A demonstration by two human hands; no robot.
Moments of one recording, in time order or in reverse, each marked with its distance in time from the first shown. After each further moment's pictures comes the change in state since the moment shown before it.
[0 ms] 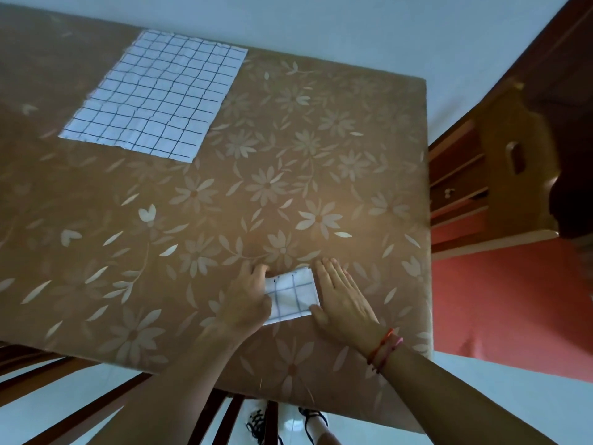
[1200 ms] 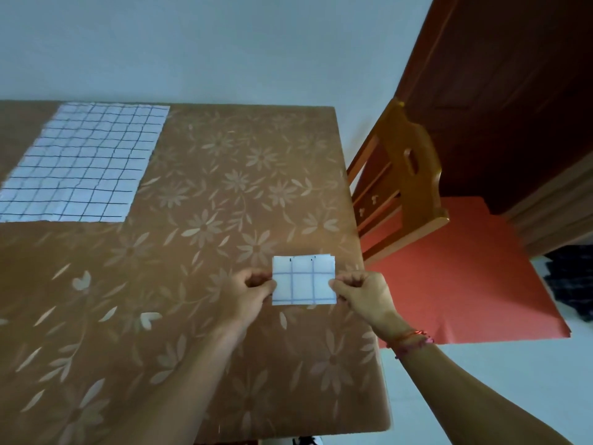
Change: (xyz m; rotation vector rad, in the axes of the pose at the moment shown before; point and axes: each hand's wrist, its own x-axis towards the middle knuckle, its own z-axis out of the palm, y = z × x) left_hand 0.029 0.119 0.009 -0.777 -0.023 -0.191; right_hand -0.054 0.085 -0.092 0.917 0.401 0.550
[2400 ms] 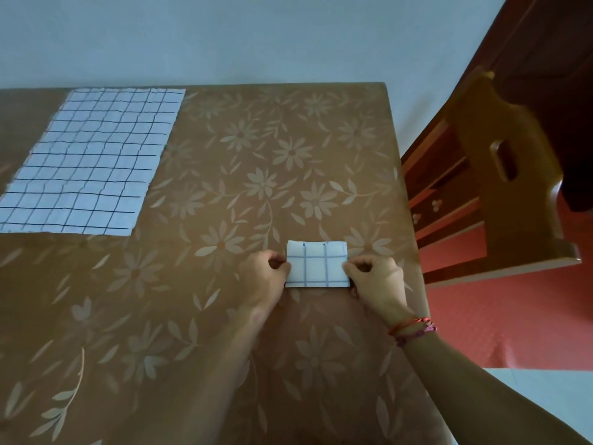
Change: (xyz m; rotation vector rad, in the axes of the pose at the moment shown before) left_hand 0.136 0.010 0.006 0.560 0.163 0.203; right_hand 0.142 0.003 0.073 -0.179 0.085 -0.012
